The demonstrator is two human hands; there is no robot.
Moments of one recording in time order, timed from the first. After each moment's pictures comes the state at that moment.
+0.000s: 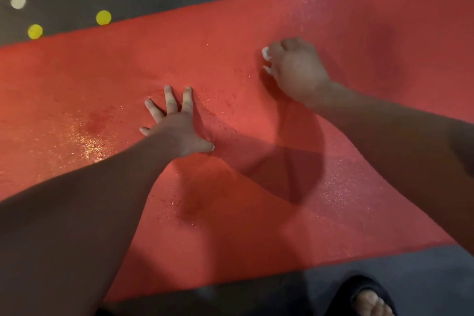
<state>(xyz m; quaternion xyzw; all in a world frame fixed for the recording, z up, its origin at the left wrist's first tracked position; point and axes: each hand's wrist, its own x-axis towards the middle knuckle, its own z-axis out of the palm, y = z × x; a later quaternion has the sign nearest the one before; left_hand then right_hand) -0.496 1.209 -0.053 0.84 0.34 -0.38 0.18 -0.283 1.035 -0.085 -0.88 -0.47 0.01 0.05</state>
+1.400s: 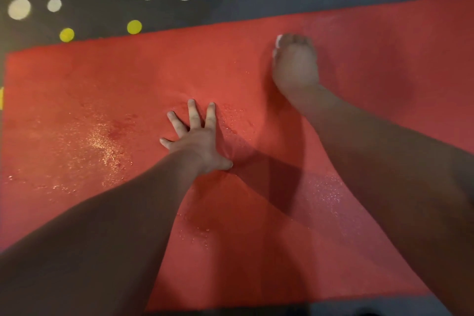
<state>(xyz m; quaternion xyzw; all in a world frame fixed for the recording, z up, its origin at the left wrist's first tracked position) -0.492 1.213 -0.058 0.83 0.34 -0.39 0.19 -0.264 1.123 -0.105 -0.94 -0.34 0.01 0.07</state>
